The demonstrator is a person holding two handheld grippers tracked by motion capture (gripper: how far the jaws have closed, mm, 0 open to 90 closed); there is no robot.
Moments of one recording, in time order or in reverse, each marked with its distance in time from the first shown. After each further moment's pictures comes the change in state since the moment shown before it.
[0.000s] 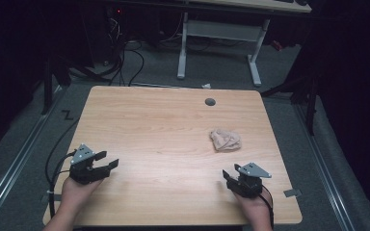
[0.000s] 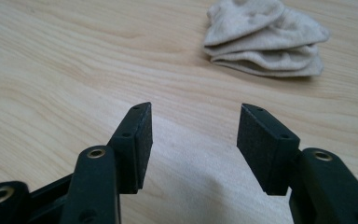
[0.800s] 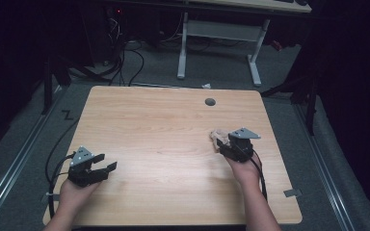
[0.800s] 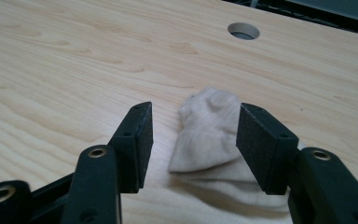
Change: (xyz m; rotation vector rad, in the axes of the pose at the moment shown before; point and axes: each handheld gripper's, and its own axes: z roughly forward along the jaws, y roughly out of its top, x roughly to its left) left arm 0.002 -0.007 -0.002 0.024 0.004 -0.007; right arm -0.025 0.085 0.057 -0.002 -0.036 -0.004
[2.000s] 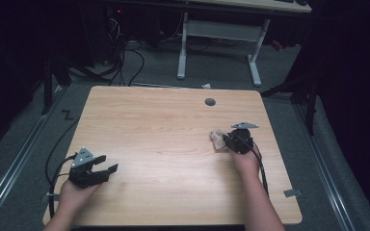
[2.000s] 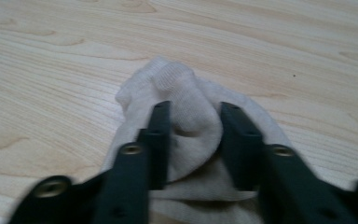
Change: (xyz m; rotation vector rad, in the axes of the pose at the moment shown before) left arm -0.002 -0.003 0.001 0.022 -0.019 0.029; right arm -0.032 -0.003 0.043 0.129 -0.005 0.071
